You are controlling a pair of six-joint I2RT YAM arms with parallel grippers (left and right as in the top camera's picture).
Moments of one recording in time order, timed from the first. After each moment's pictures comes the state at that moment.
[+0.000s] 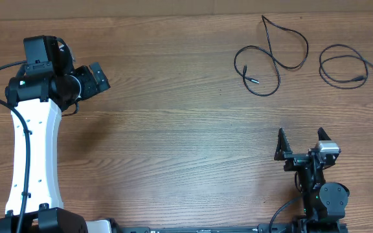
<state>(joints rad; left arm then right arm) 0.17 1.53 1.46 -0.99 0.15 -0.31 -0.01 0.01 0.02 -0.03 -0.04 0.05</state>
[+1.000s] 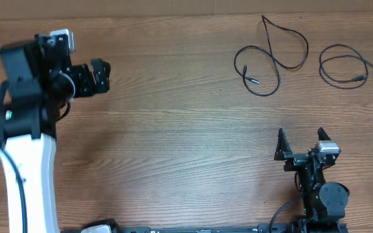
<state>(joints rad) 0.17 1.27 1.42 -0.85 0.32 -0.04 -0.01 0.01 0.02 -0.03 -0.04 0.05</state>
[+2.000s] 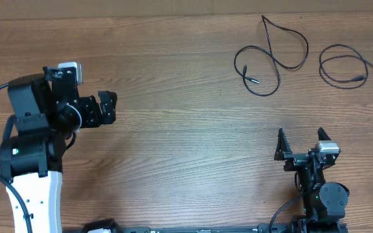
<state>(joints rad) 0.17 1.12 1.24 -0.92 0.32 -0.03 -0.01 0.01 0.02 -0.03 -0.04 0.05</state>
